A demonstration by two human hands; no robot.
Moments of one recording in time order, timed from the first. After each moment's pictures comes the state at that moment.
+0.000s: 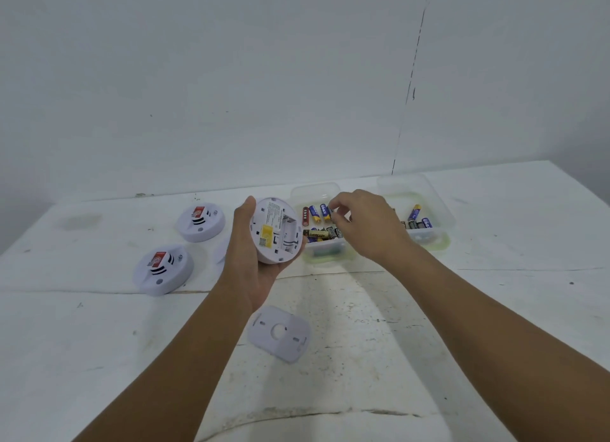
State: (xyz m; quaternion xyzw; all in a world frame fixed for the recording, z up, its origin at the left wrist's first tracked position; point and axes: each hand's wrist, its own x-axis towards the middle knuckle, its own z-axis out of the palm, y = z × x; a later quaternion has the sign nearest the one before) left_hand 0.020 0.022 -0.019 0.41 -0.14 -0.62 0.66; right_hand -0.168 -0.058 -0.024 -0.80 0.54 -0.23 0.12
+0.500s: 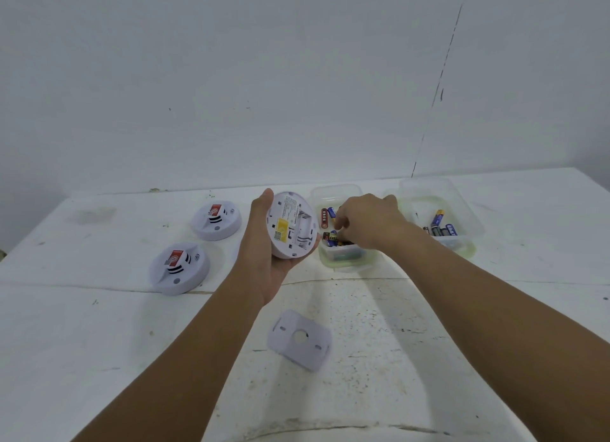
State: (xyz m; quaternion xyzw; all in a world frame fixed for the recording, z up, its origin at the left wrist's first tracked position) left_hand 0.044 0.008 -0.019 0.41 -0.16 -0.63 0.64; right_hand -0.125 -0.093 -0.018 -0.82 0.57 0.01 0.05
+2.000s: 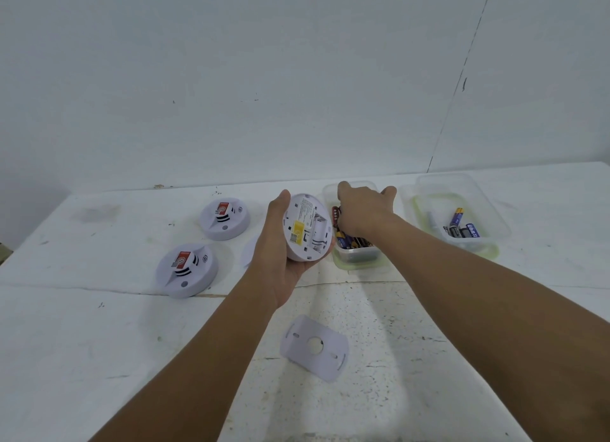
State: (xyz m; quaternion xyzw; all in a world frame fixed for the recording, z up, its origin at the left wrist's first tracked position) left_hand 0.048 -0.007 -0.030 0.43 -0.16 -0.64 0.61; right_hand -0.085 -0.122 -0.034 -0.79 0.62 0.01 0.04
